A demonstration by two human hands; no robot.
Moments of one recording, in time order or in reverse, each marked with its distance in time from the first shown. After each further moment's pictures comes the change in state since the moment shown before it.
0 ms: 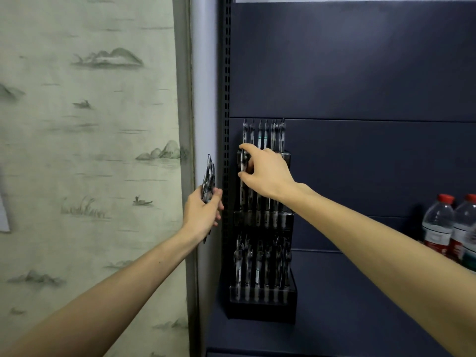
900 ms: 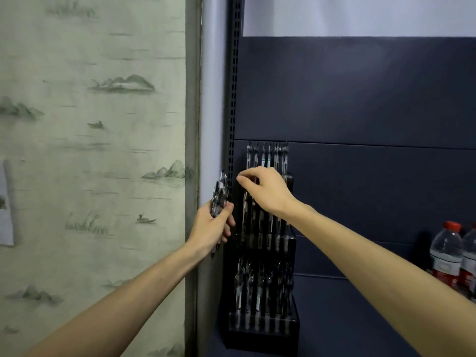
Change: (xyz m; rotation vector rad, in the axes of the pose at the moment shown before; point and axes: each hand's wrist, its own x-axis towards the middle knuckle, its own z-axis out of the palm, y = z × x) left_hand -0.006 0.032 0.007 -0.059 -0.119 -0.011; right_hand 0.010 -0.001 -0.008 0.244 0.028 -0.020
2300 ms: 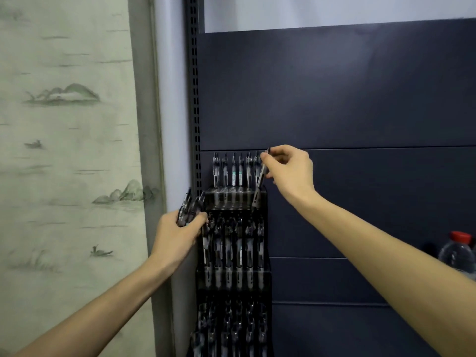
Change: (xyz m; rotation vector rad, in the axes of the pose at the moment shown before) left_hand 0.052 0.006 0.030 0.125 0.087 0.060; right_hand 0.043 0.089 -0.065 0.358 0.459 0.280
